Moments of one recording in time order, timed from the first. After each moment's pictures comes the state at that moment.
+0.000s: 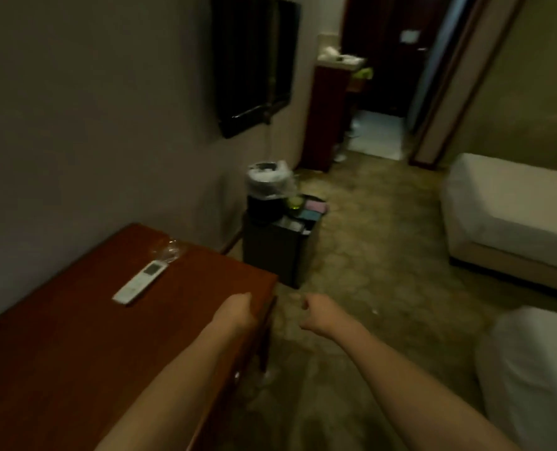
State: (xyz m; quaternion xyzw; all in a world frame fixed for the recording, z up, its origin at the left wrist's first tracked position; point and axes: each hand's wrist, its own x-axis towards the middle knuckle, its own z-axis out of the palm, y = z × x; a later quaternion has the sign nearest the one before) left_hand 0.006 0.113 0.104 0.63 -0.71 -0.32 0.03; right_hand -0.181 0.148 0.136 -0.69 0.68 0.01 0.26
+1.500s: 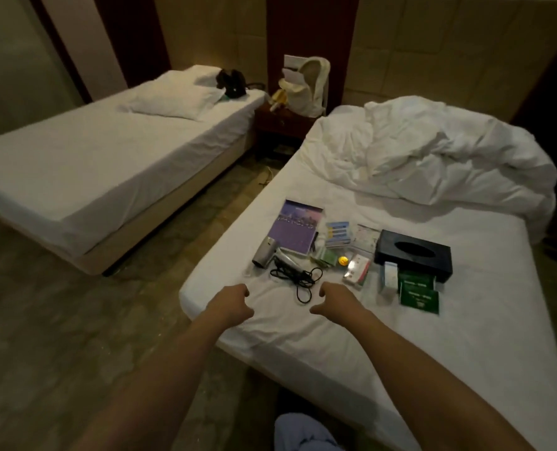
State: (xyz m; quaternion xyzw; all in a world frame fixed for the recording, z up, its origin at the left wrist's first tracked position) left_hand -0.944 0.140 0.061 0.01 -0.95 -0.19 -0.23; right_hand -0.935 0.367 0.061 0.05 0.94 -0.22 0.24
